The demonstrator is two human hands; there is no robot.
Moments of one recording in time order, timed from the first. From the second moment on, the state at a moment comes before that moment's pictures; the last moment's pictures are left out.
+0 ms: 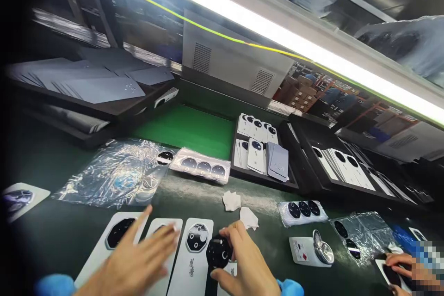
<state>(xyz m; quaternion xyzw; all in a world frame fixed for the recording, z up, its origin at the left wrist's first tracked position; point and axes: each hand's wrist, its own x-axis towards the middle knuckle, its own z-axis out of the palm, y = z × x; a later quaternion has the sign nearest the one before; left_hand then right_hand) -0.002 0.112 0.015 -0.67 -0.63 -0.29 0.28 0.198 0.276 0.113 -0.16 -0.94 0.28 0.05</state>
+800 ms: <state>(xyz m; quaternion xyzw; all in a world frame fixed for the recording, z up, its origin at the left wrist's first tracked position) 0.024 0.130 0.019 -0.63 -0.64 -0.40 0.18 0.162 0.269 0.085 -0.27 -0.89 0.35 -0.10</state>
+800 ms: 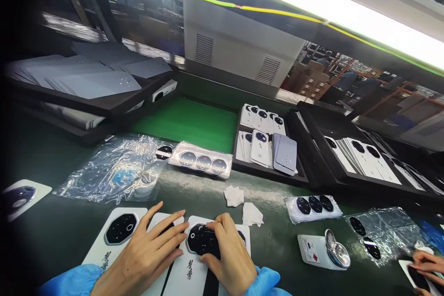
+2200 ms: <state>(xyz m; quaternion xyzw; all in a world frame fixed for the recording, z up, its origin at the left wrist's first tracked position) 0.016 0.128 0.012 -0.66 -0.65 -0.32 0.21 0.152 0.266 0.067 -0.21 -0.92 0.32 -0.08</state>
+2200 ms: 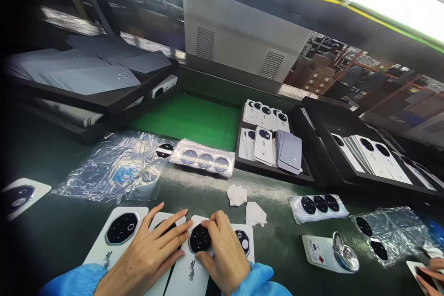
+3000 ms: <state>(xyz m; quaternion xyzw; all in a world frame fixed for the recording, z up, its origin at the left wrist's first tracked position) 0.025 0.128 -0.001 -0.66 -0.63 -0.36 0.20 0.150 0.269 0.058 -0.16 -0.97 0.18 -0.04</state>
